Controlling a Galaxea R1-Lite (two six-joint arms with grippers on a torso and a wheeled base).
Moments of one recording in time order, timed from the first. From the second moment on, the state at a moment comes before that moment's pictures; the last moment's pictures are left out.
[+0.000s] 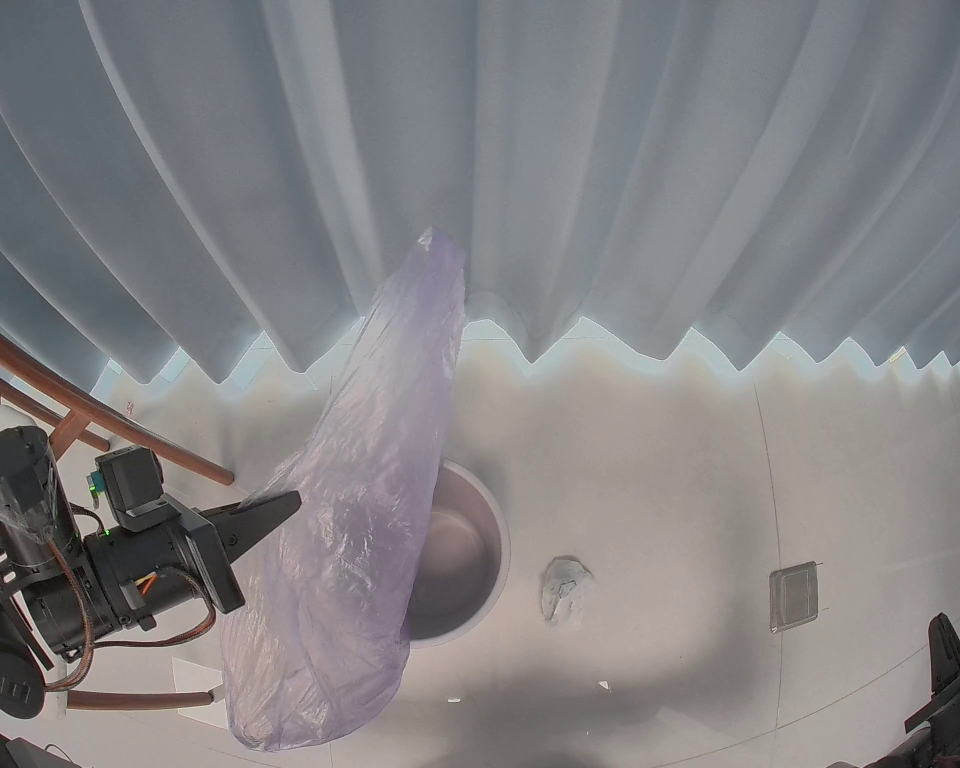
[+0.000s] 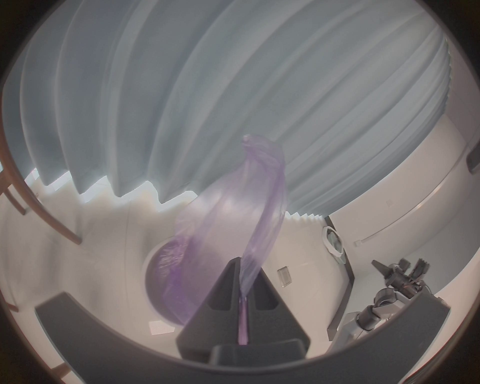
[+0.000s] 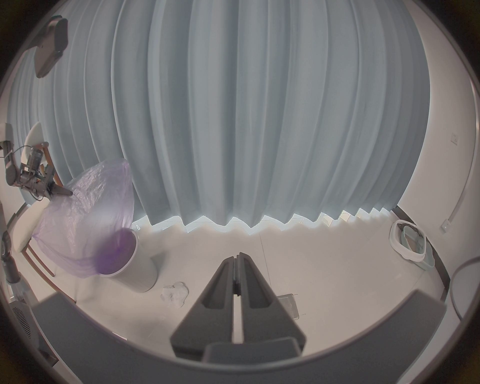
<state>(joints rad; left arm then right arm) -0.44 1.29 -0.34 -0.79 -0.24 -0.31 0.00 0.02 -0.02 0.00 -0.03 0.00</state>
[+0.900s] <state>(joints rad) -0.36 1.34 -0.30 -0.87 -0.22 -0.22 0.00 0.02 -0.02 0.00 -0.03 0.00</state>
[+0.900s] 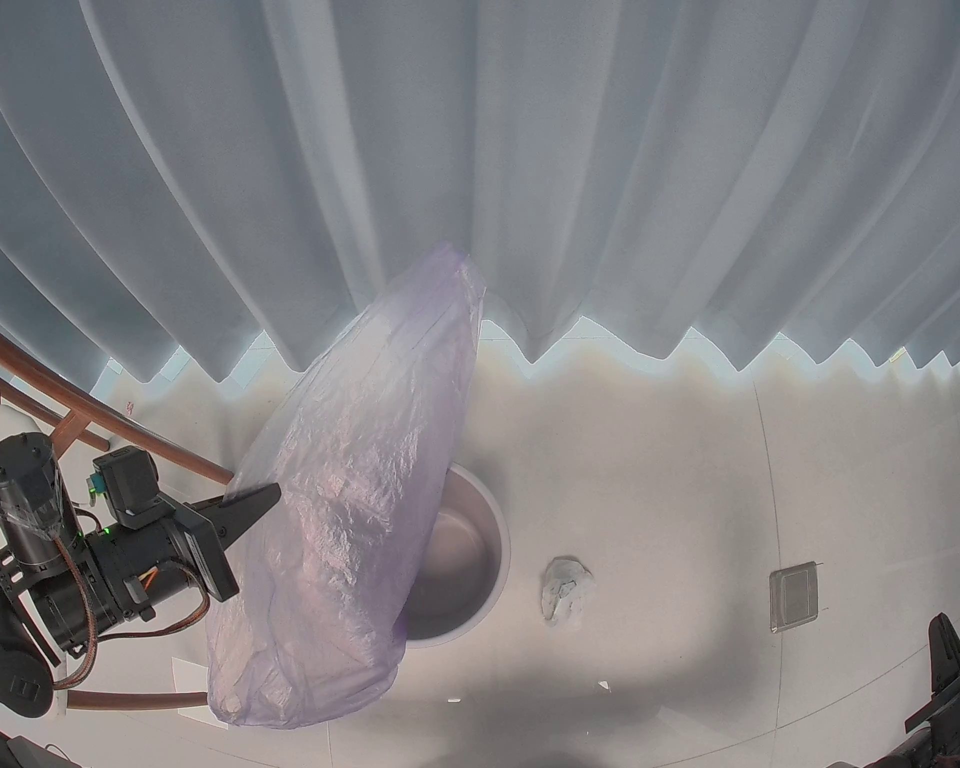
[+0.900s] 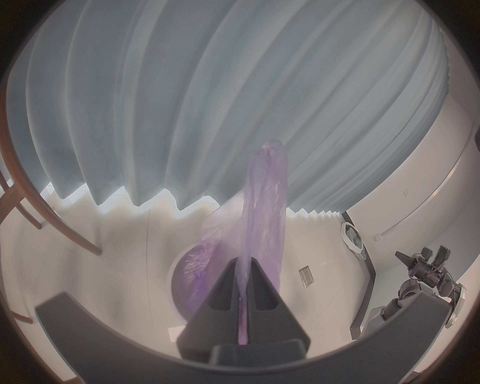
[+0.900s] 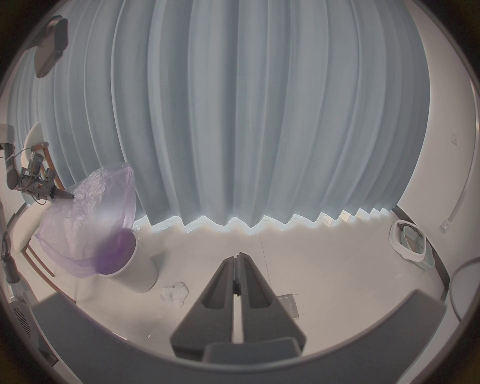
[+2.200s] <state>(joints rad) -0.36 1.32 -0.35 -0.94 -0.22 -0.38 0.00 0.02 -0.02 0.00 -0.07 0.00</state>
